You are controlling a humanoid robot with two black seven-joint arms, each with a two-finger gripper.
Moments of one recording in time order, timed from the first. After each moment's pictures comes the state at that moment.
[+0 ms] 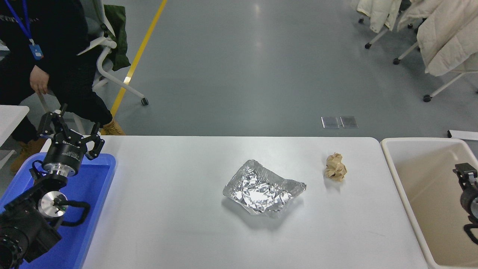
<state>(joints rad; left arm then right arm) -0.64 0.37 -0.67 -0.23 -0.08 -0.64 -0.64 0.73 -0.84 0.08 0.77 -0.06 -0.18 0.12</state>
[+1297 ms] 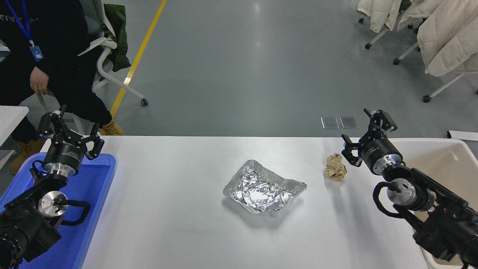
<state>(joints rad) -0.64 0.37 -0.67 -0.23 -0.08 -0.64 -0.64 0.56 -0.33 0.77 0.83 -0.09 -0.06 0.32</state>
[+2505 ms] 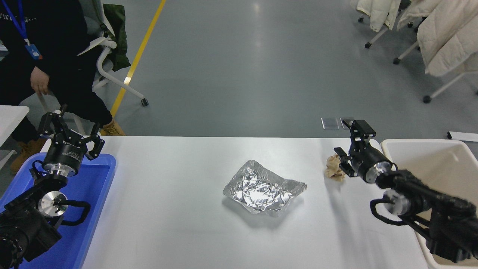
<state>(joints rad) -0.65 0.37 -0.67 -0.23 -0.08 -0.64 -0.64 0.76 -0.55 0.20 1.04 -0.27 -0.18 0.35</state>
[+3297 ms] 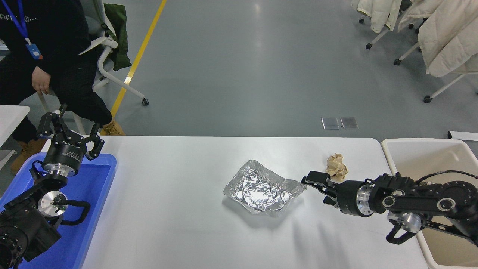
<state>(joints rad) -0.65 0.37 -0.67 -0.23 -0.08 -0.64 -0.64 1.15 -0.54 -0.43 1.38 -0.35 -0.21 0.01</state>
